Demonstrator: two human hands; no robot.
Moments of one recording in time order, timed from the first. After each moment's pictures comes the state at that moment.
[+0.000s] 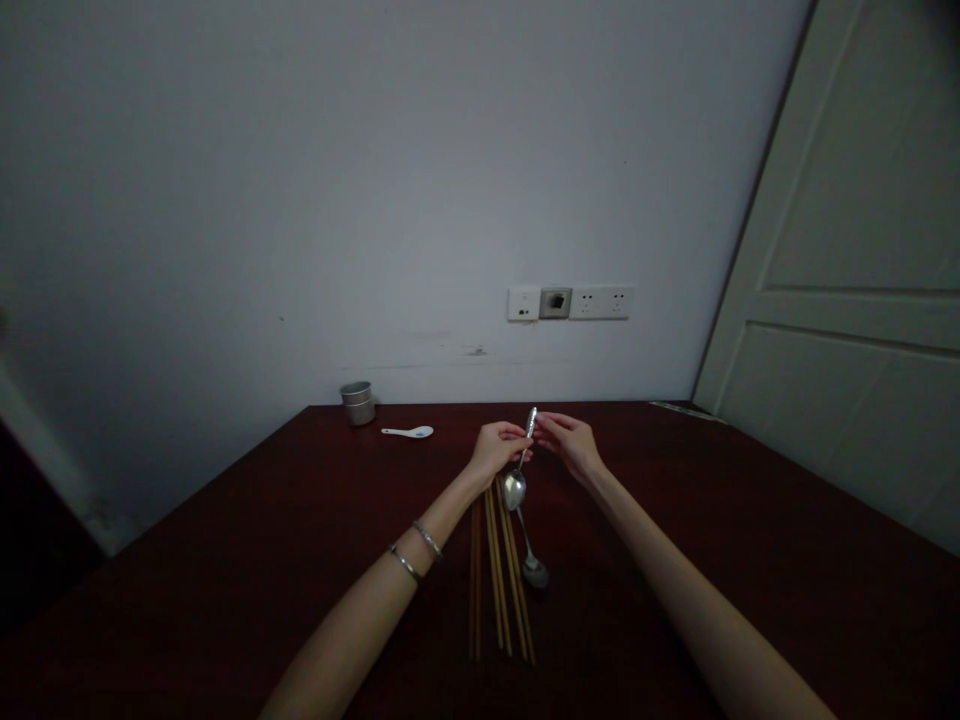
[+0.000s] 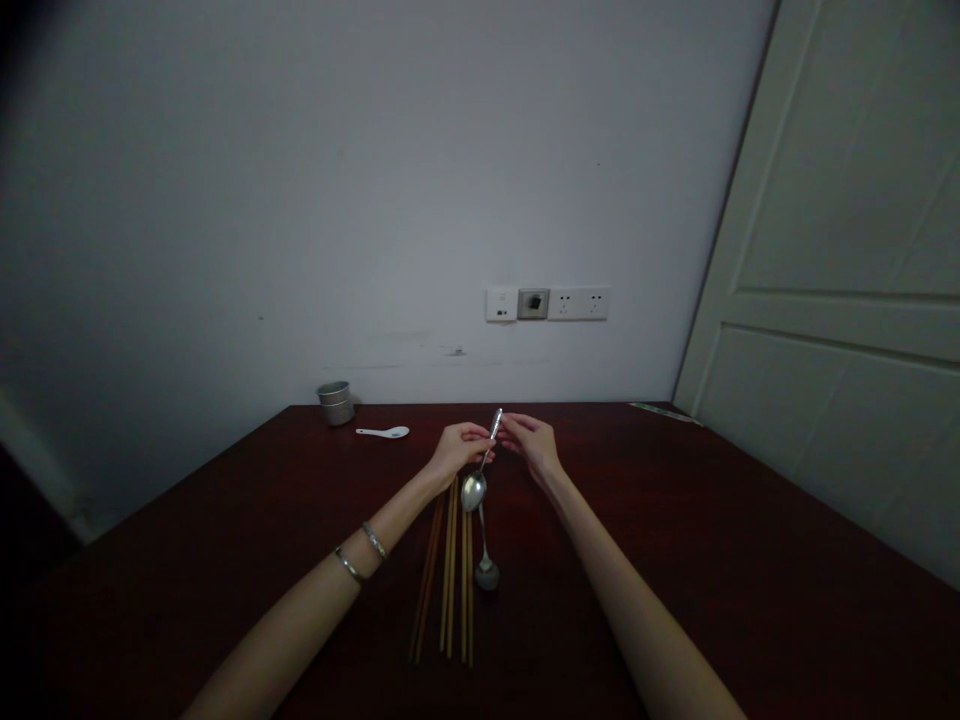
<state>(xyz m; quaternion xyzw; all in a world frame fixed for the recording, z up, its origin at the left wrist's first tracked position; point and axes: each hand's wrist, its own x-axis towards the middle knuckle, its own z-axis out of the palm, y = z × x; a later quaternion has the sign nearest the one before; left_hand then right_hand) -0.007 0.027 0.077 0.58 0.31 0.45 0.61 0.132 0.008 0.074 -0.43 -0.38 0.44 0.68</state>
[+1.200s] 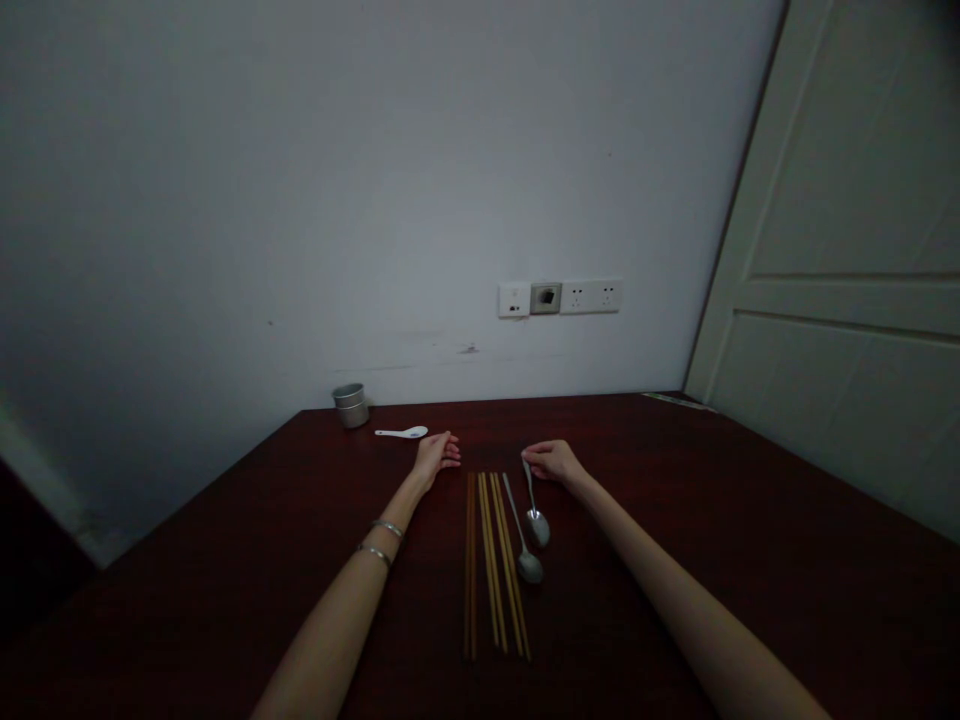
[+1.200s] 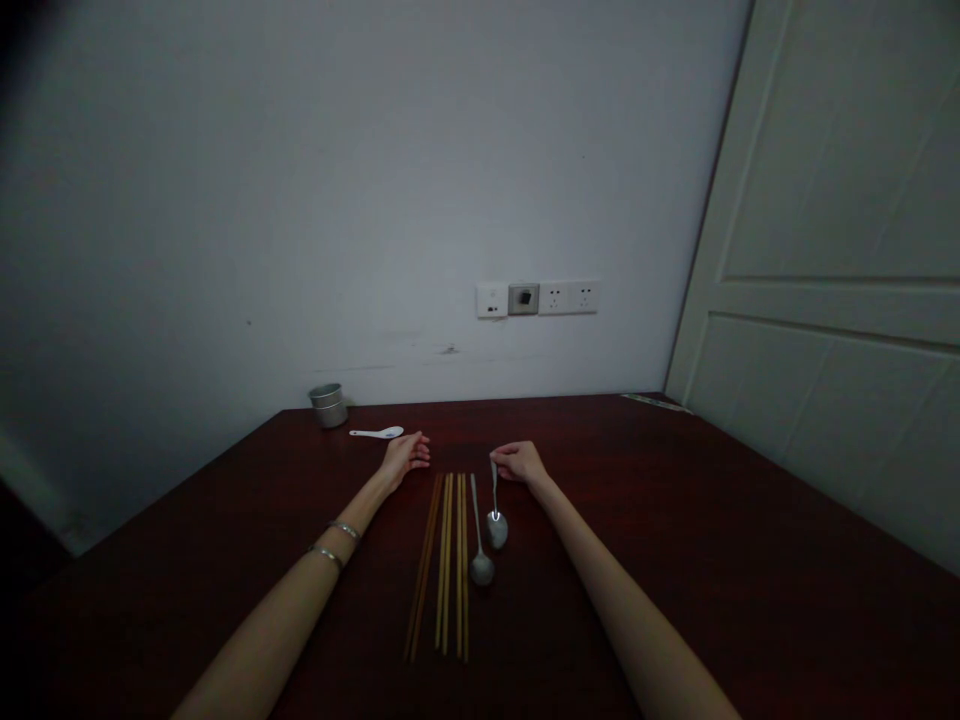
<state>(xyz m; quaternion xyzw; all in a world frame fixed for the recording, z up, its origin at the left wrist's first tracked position) -0.094 0.103 0.016 0.50 0.38 0.48 0.61 0.140 0.029 0.015 -0.60 -0.40 0.45 0.52</state>
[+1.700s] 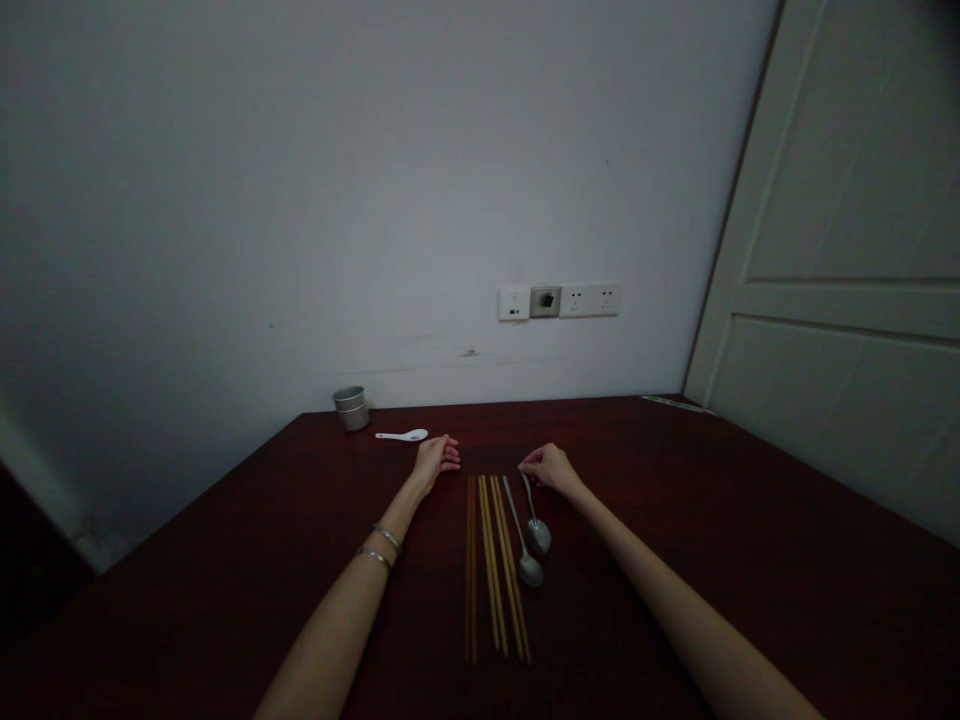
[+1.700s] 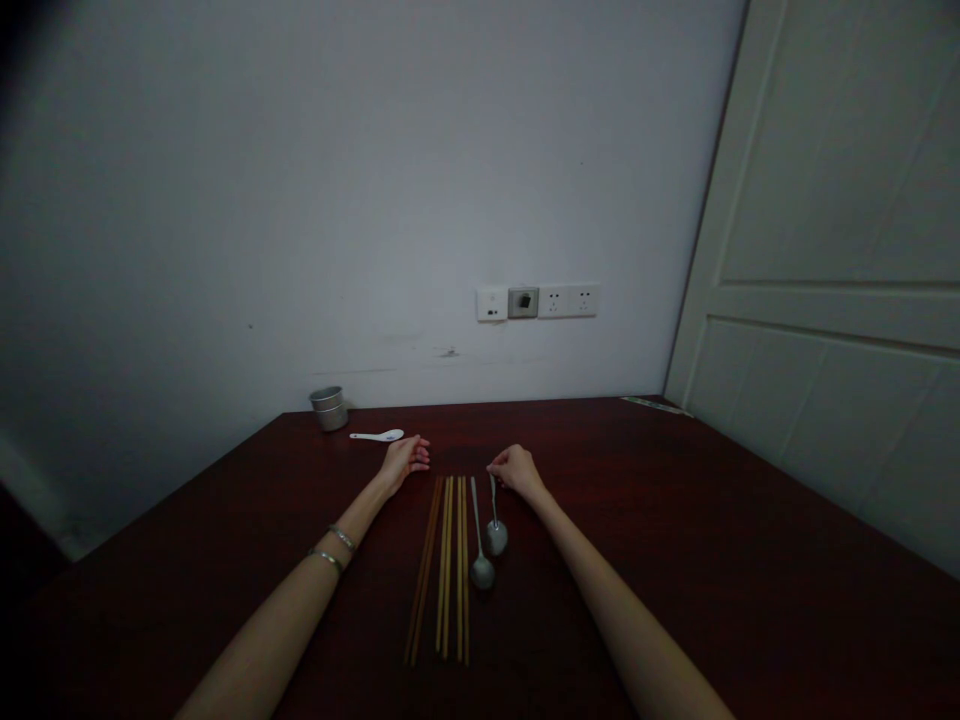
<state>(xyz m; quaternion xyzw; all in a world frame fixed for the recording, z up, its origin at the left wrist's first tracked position) -0.093 0.106 0.015 0.49 0.40 0.49 0.61 0.137 0.029 0.007 -0.65 -0.52 0.31 0.46</state>
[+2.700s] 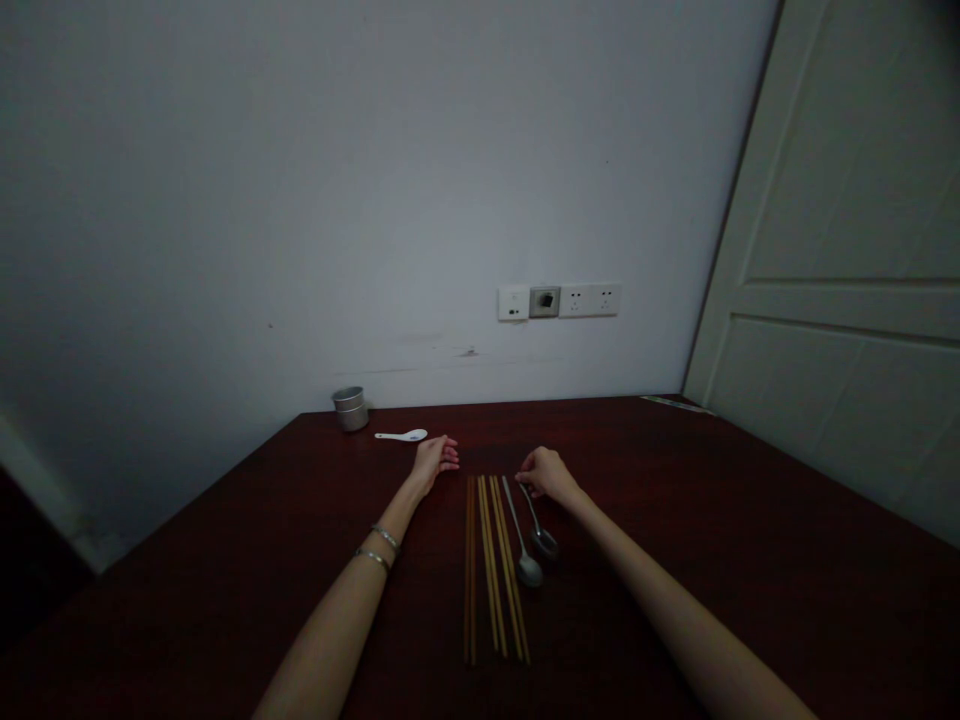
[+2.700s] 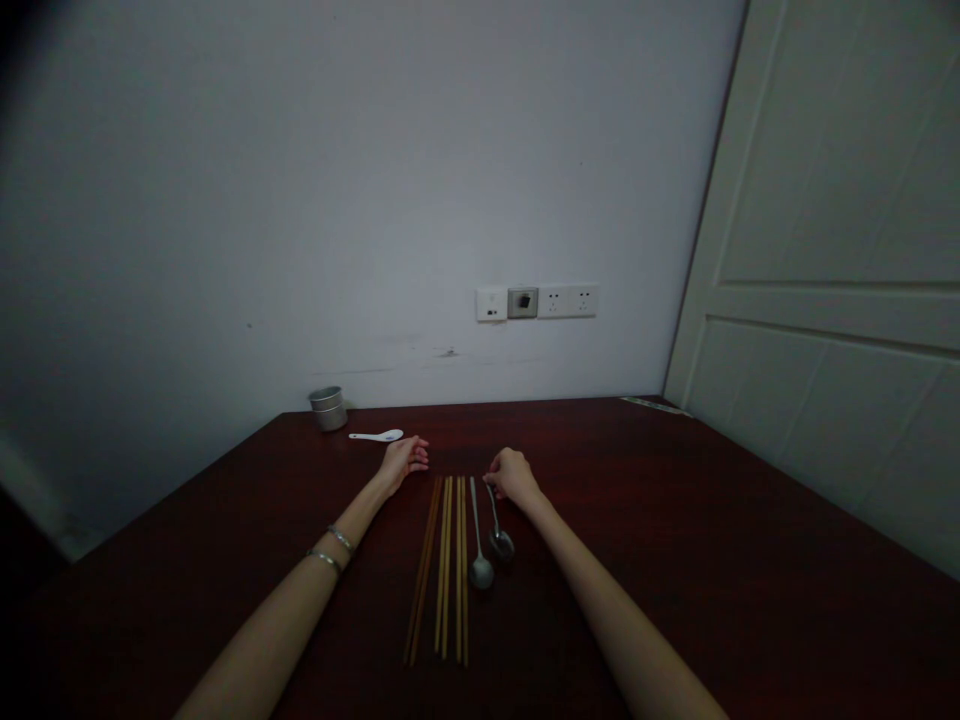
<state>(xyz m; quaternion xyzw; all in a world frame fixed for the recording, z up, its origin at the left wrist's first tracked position) -0.096 0.109 0.010 0.50 0.37 0.49 0.61 0.128 0.022 0.006 -0.65 -0.57 0.28 0.42</state>
